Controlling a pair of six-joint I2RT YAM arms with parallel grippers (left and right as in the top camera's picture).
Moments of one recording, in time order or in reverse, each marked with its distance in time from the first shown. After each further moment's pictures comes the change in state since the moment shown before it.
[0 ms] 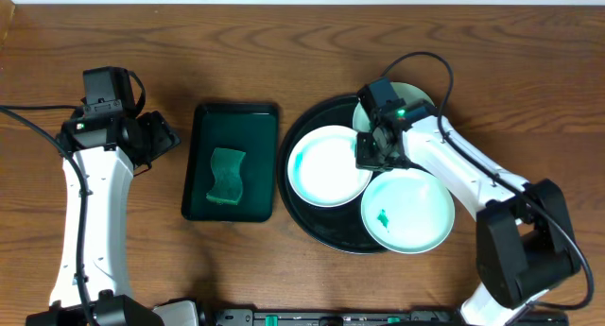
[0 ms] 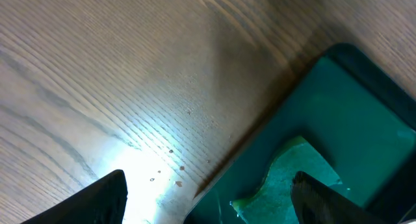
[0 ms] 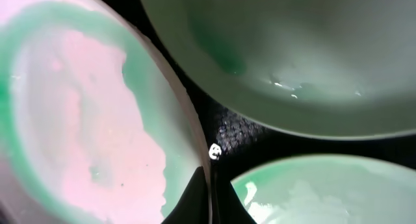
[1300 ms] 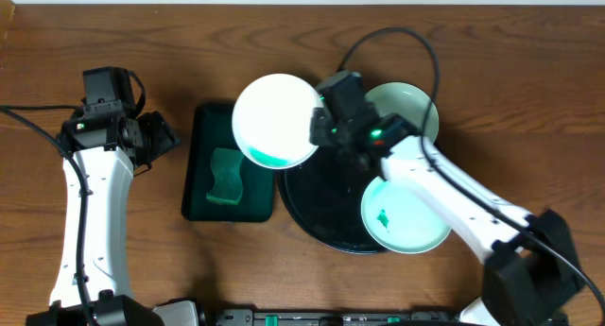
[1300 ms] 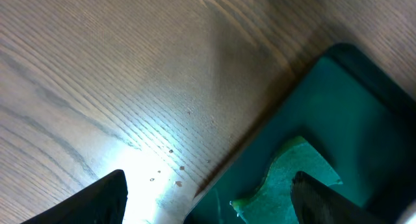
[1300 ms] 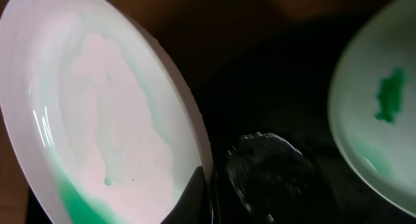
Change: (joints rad) left arm 0.000 0.000 0.000 0.000 0.000 0.000; right arm 0.206 -0.089 0.038 0.377 0.115 0.163
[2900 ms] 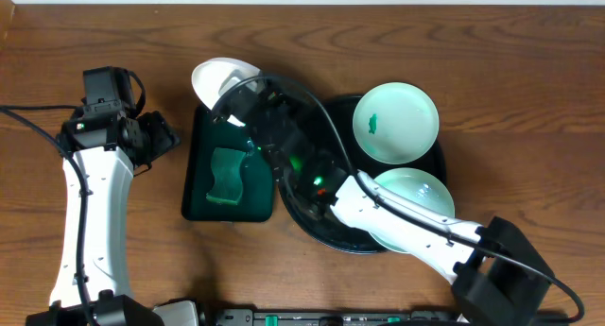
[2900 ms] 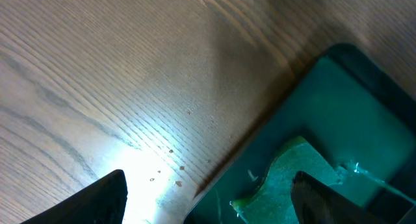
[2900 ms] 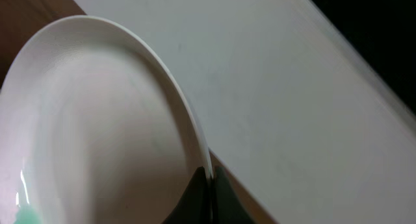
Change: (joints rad) left arm 0.000 0.000 0.000 0.000 0.000 0.000; right arm 0.298 0.056 0.000 0.745 0.575 -1.254
